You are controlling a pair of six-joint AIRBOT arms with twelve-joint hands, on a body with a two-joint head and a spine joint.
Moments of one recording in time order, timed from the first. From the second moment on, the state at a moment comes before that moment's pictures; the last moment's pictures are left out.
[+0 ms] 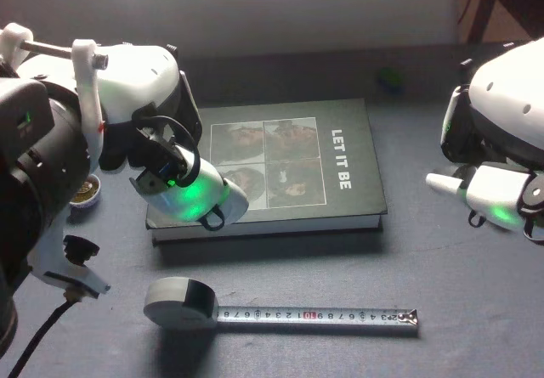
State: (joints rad) left arm 0.20 -0.91 0.52 -1.84 -1.10 2.57; right arm -0.13 -0.76 0.41 1.63 0.79 -2.65
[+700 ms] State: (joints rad) left arm 0.24 -0.93 0.46 -1.84 -1.42 2.67; right arm -0.14 -0.75 0.41 1.59 0.76 -2.64
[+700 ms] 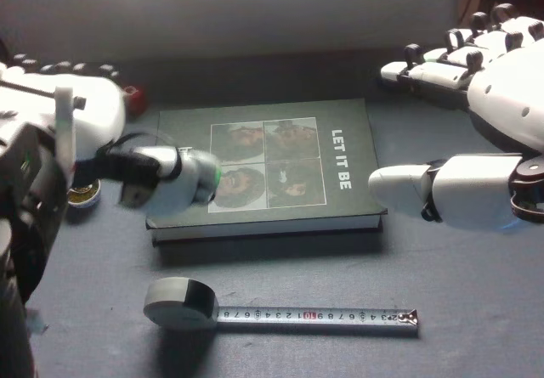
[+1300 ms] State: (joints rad) left arm 0.28 -0.91 0.44 -1.69 -1.05 2.22; right arm -0.20 -0.73 0.45 1.49 0.63 -2.58
